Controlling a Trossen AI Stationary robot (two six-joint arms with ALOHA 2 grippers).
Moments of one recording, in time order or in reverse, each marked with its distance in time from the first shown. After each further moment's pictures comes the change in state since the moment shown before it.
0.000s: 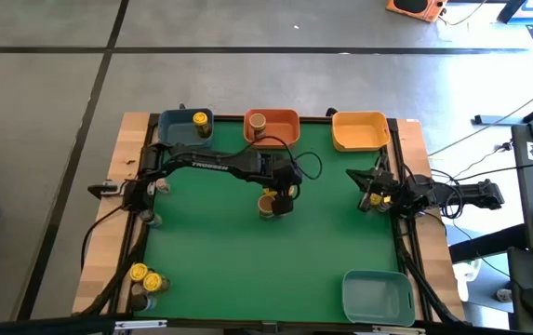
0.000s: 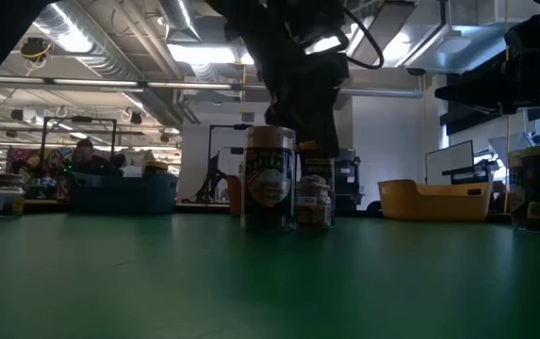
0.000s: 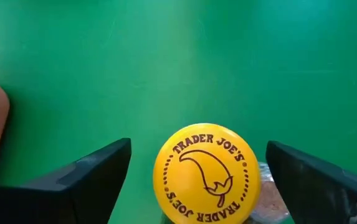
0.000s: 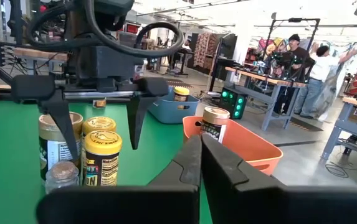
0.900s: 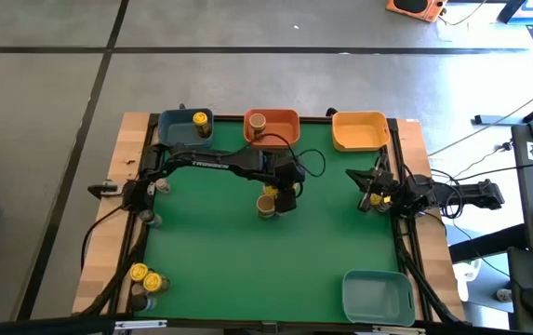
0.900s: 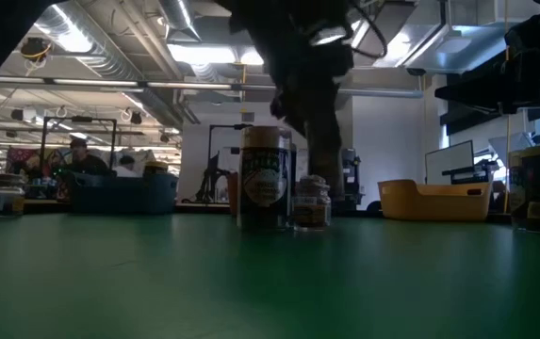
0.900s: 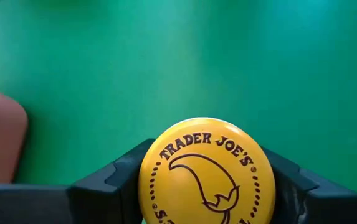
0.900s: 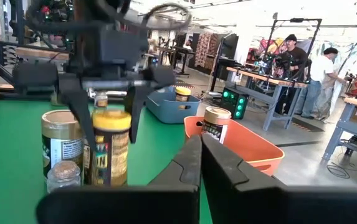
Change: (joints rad) left arm 0.002 0.009 0.073 -0.033 -0.023 0.021; right arm 0.000 0.000 0.000 -0.004 -0.005 0.000
